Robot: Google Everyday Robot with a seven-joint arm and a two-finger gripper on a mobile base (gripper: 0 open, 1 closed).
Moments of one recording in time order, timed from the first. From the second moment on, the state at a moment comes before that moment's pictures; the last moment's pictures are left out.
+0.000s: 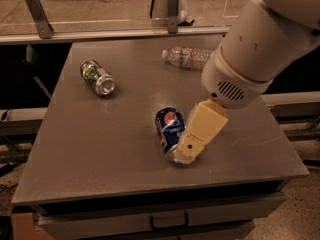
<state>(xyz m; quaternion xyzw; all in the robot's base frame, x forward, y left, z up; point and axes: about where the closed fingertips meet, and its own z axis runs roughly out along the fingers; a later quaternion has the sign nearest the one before) 0.415 -0.075 0.933 -0.54 0.82 0.06 0.17</state>
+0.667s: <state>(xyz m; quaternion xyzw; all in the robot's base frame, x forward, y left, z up) 0.426 -0.024 0.931 -0.50 0.84 0.09 0.19</state>
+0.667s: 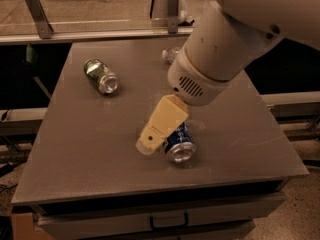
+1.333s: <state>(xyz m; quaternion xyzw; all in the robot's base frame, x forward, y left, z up) 0.462 -0.004 0.906 -0.40 0.89 0.09 0.21</state>
